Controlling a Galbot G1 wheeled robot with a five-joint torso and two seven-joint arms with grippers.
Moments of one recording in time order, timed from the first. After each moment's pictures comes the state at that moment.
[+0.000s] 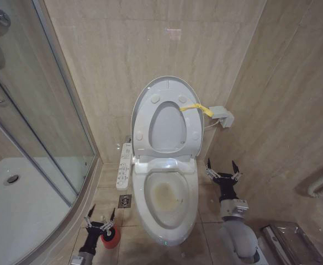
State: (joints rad) left arm 1.35 -1.17 -0.32 -1.34 -0.24 -0.75 -0.04; right arm -1.35 1.40 0.53 1.96 0.10 0.11 0.27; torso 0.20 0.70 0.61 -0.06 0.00
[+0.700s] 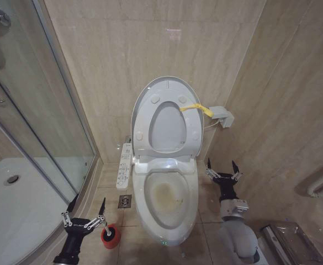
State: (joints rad) left arm 1.82 -1.20 -0.58 -2.10 -0.27 -0.47 -0.07; right arm -1.35 1.40 0.53 1.96 0.10 0.11 0.27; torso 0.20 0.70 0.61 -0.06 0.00
